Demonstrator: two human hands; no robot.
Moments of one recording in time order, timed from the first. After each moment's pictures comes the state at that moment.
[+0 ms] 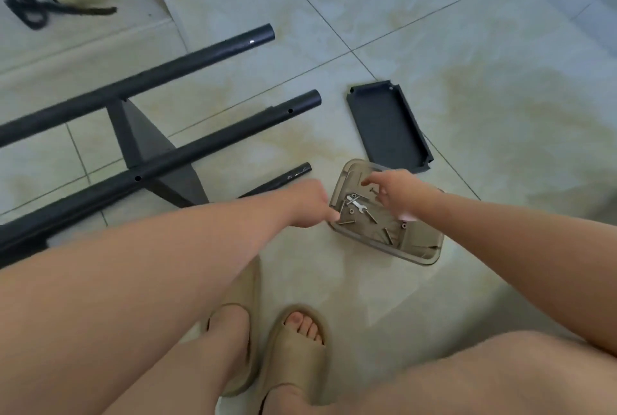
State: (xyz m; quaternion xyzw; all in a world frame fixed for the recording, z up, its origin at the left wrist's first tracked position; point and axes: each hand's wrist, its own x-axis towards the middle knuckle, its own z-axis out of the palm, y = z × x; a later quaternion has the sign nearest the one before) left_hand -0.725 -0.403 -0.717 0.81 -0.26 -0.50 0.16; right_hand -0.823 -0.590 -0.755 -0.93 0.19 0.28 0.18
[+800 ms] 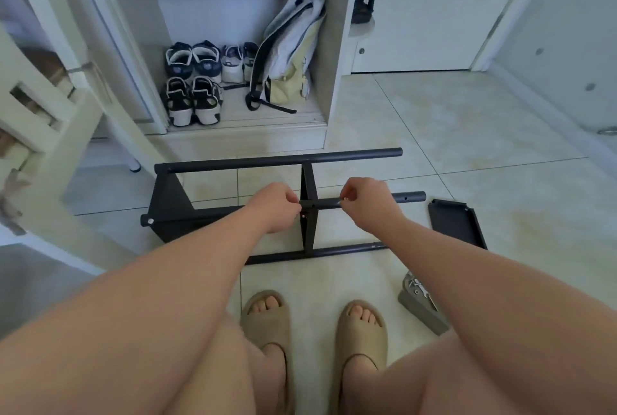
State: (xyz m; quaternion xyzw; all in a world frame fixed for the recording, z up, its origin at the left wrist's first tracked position) left_hand -0.696 -0.151 -0.571 0.92 -0.06 -0.22 0.32; right_hand -0.735 -0.340 -0.566 -0.95 0.12 0.06 0.29
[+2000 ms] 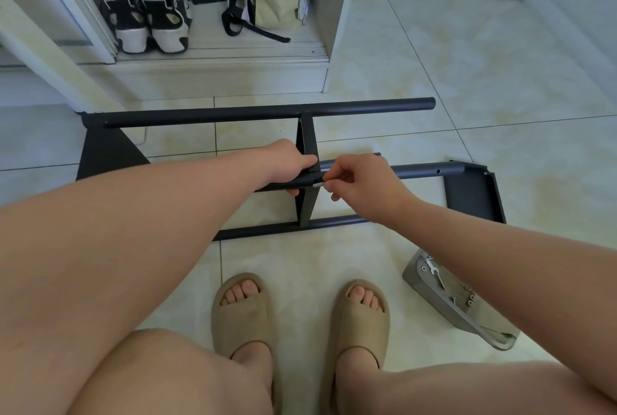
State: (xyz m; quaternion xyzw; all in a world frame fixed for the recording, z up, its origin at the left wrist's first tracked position) left_hand -0.603 -0.196 -0.652 0.88 -0.07 -0.37 0.30; right_hand -0.692 -0.346 -0.633 -0.92 0.06 0.12 0.37
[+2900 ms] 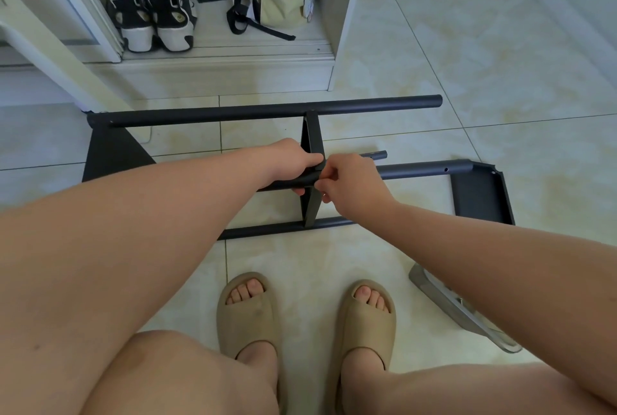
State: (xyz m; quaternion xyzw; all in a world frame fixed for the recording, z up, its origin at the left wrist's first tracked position) left_hand -0.598 -0.193 -0.660 0.86 -0.03 -0.37 0.35; right_hand -0.679 -0.318 -0.647 -0.93 0.10 0.14 0.32
